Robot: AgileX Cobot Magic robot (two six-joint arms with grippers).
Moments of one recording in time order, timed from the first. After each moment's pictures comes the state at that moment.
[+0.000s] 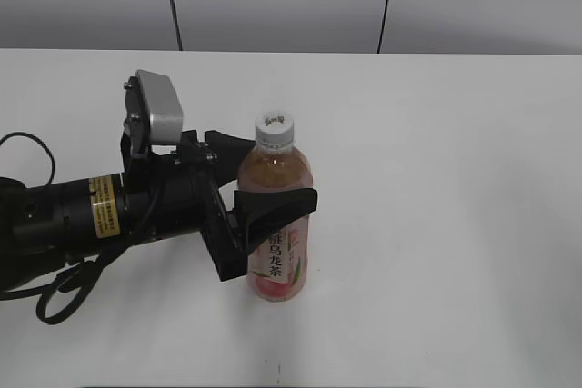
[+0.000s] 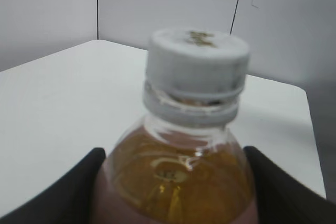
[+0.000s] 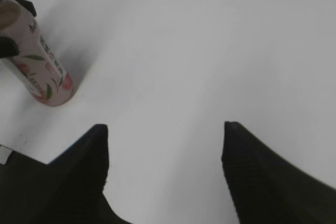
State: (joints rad) left arm -0.48 1.88 -0.56 0.82 -1.20 -0.35; right arm 0.06 0.45 -0.64 0.34 0.91 -0.47
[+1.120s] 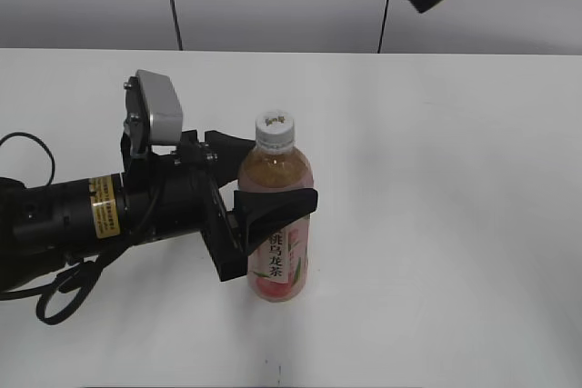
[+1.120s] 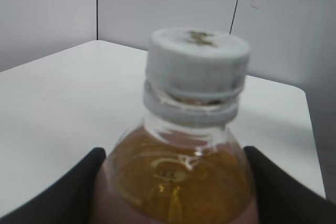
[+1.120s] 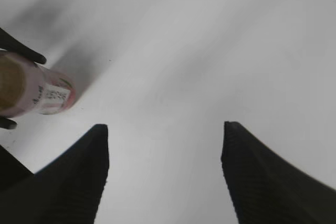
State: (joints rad) left arm -0.48 1.88 -0.56 0.82 -1.21 -0.35; right arm 0.48 1.59 -1.66 0.08 1.21 -0.40
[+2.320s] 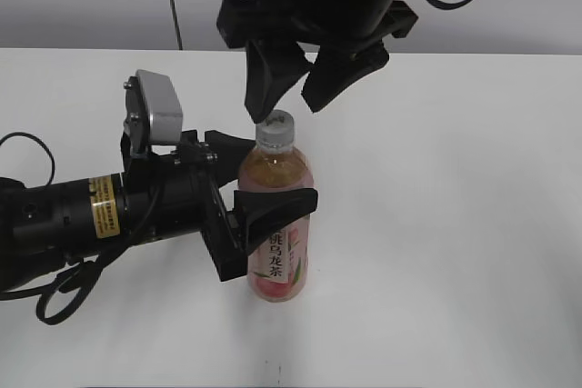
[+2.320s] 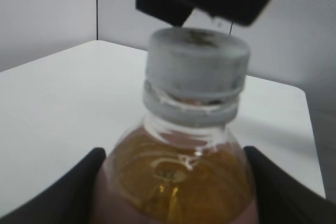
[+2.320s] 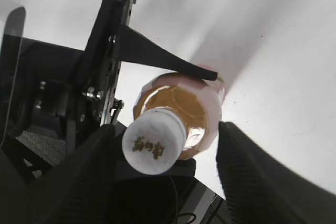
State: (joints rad) left arm -0.48 1.88 -0.56 0.82 -1.21 -0.35; right arm 0.70 1.81 -1.69 0.27 1.22 0.01
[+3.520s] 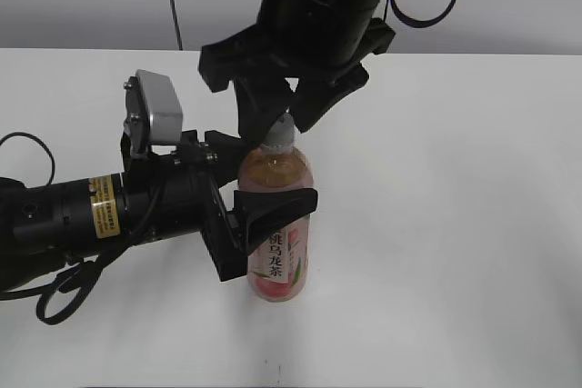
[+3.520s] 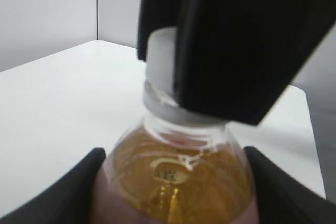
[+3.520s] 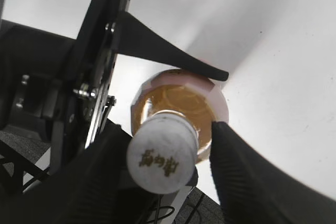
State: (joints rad) left arm -0.48 1.88 -0.56 0.82 -1.21 -0.35; right arm 0.76 1.86 -1.69 0.20 1.22 0.01
